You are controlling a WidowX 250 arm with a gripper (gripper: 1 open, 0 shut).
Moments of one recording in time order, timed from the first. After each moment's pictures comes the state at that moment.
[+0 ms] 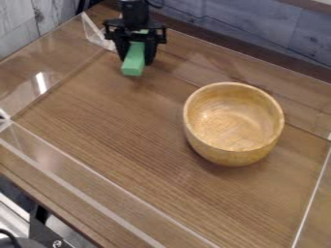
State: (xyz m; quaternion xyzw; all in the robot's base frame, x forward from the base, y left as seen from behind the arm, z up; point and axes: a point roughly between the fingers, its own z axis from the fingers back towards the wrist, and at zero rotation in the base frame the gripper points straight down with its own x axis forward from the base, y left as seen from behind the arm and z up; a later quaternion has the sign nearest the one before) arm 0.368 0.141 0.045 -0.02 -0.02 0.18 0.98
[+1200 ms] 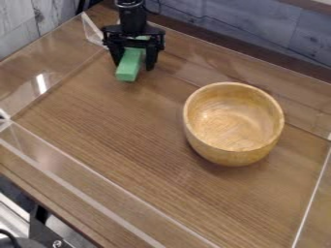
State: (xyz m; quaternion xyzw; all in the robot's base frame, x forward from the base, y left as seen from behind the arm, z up) arm 0.361 0.142 0.037 -0.02 0.00 0.19 0.98
